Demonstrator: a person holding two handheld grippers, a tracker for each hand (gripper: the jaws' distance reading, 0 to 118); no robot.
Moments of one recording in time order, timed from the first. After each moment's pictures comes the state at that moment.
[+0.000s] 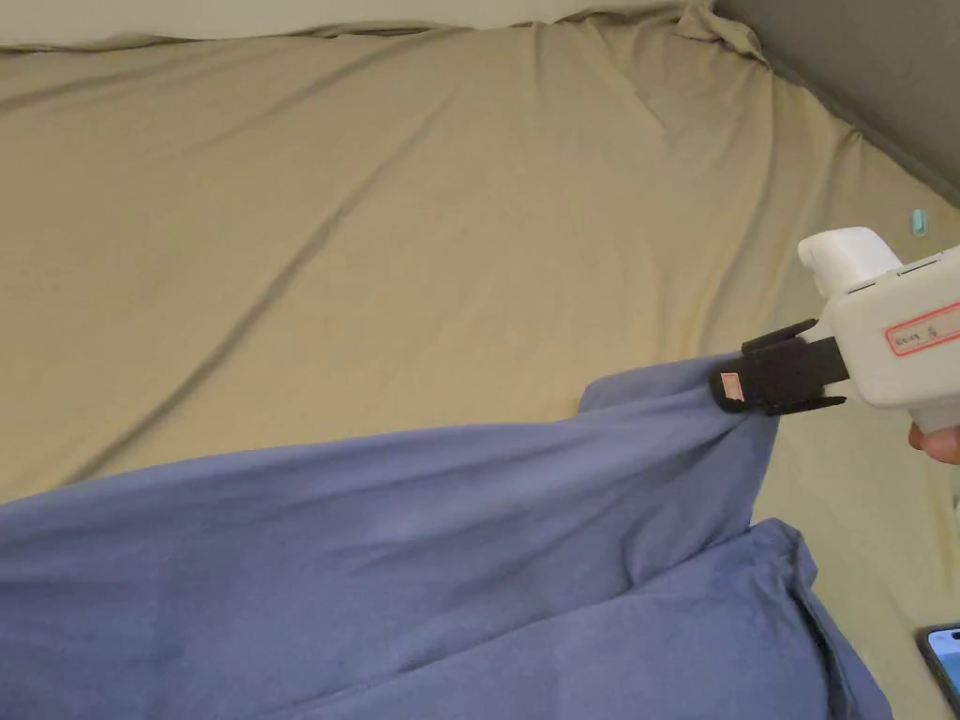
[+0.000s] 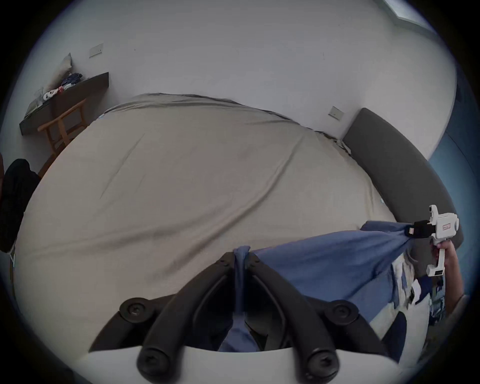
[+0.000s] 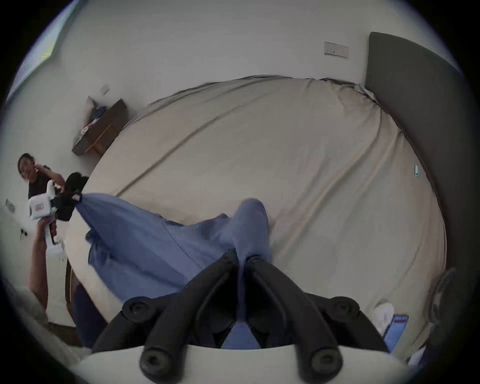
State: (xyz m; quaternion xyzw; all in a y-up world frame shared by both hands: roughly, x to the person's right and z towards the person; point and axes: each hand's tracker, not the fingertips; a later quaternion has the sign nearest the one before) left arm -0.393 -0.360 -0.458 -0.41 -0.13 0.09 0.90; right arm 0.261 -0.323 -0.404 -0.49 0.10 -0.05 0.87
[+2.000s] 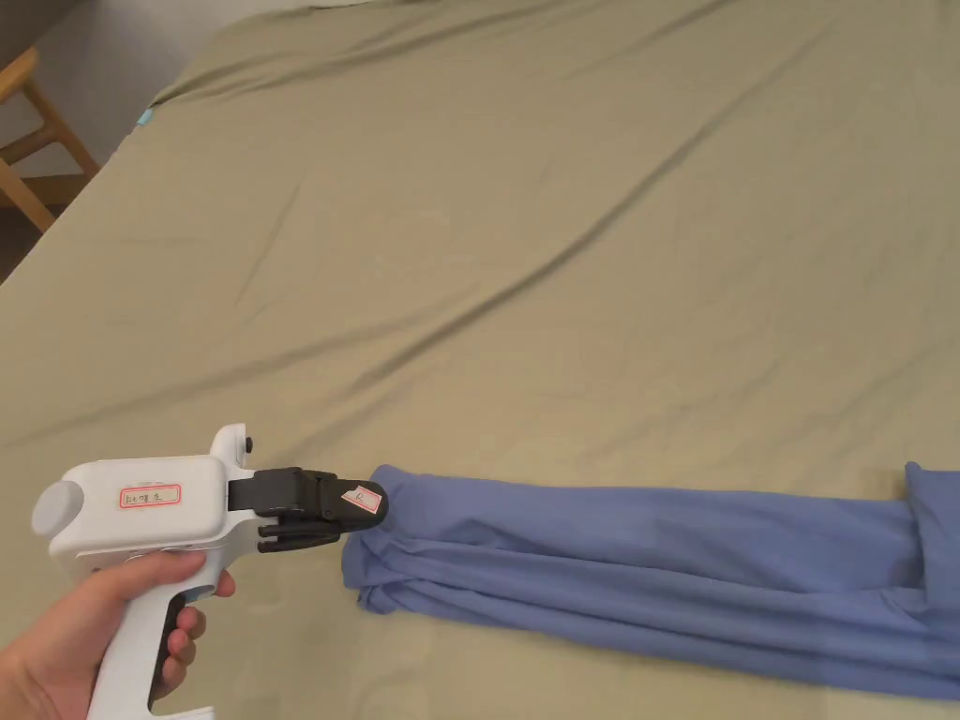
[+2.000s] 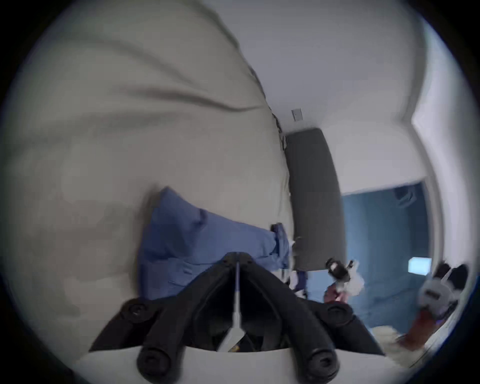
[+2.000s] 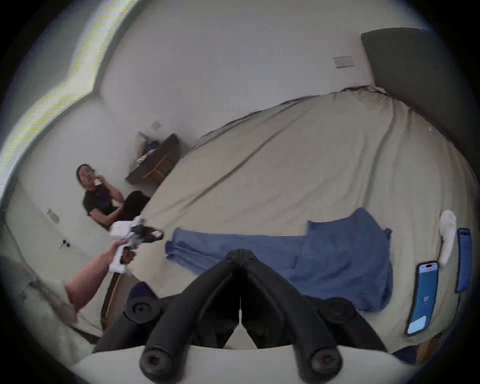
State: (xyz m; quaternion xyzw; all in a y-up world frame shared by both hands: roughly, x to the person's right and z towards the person) left arm -0.502 -0.513 -0.387 -0.50 -0.32 0.47 0.65; right arm 0.171 -0.345 -0.208 -0.36 0.22 -0.18 0.89
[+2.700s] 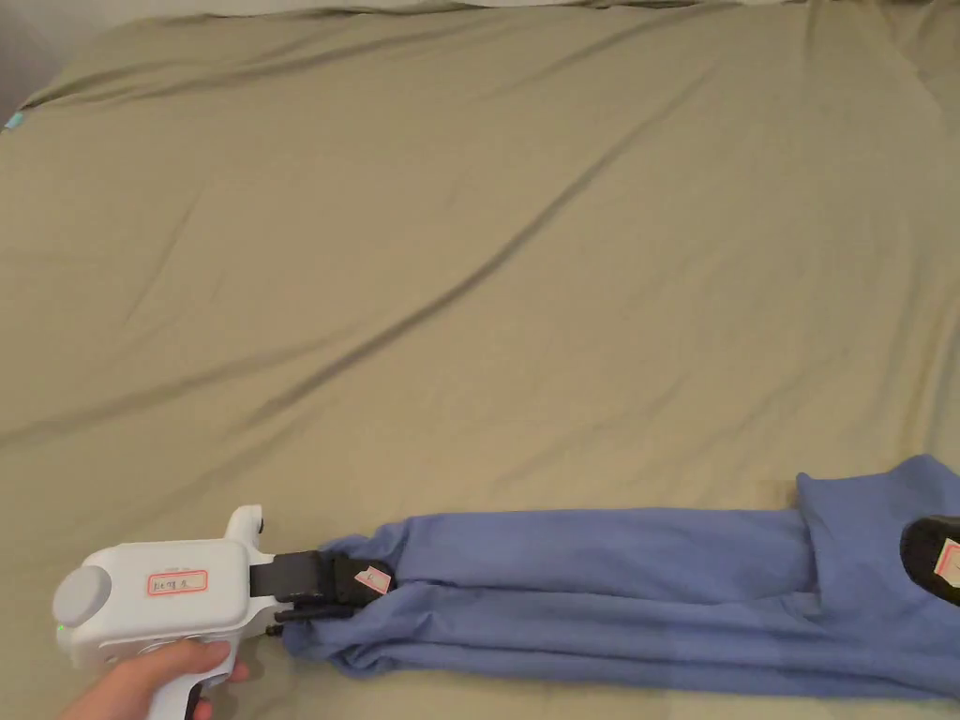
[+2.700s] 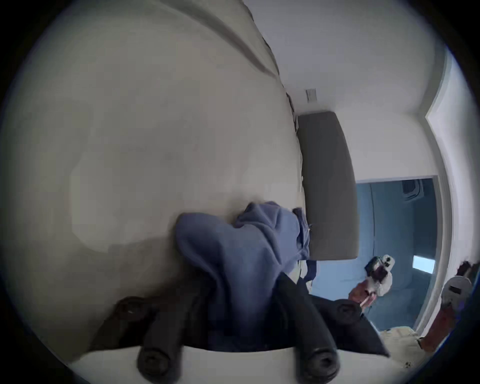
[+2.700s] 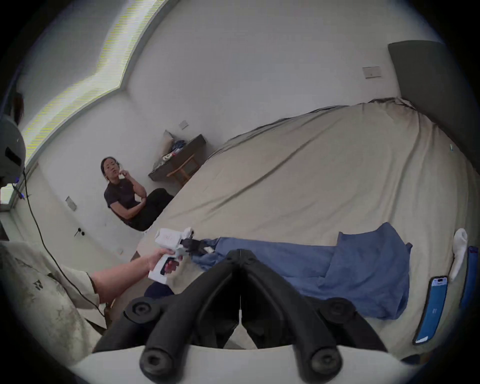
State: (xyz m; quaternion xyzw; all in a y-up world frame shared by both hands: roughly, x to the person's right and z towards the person) left arm -0.419 -0.561 -0.366 -0.53 -0.31 0.42 0.67; right arm 0.139 -0.320 -0.203 -0.32 0.25 -0.18 0.90
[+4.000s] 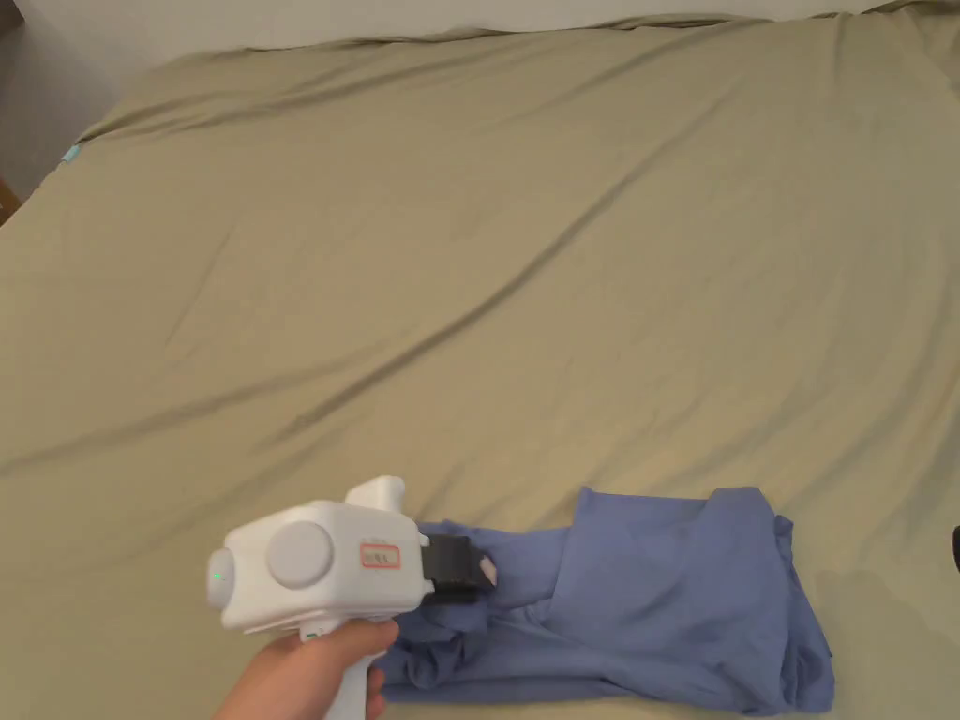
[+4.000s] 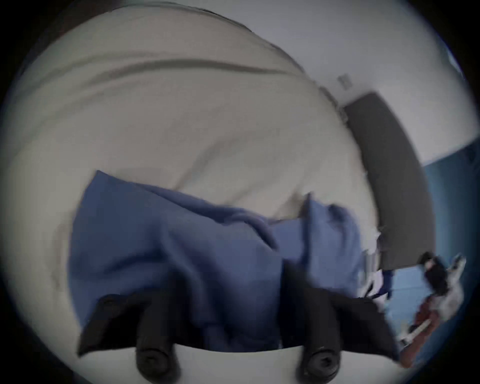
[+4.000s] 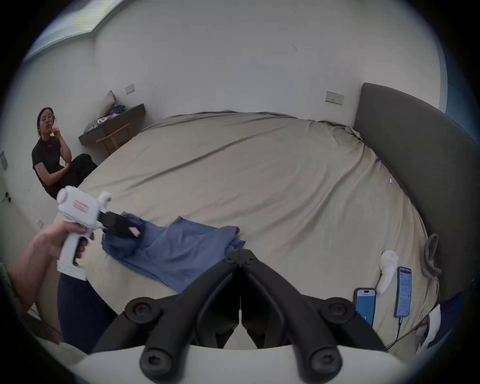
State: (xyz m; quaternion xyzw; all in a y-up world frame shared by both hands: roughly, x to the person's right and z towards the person) left arm -0.295 -0.512 -0.379 -0.58 -0.15 0.17 0.78; right arm 0.109 -0.327 -0.221 -0.37 0.06 0.01 0.93
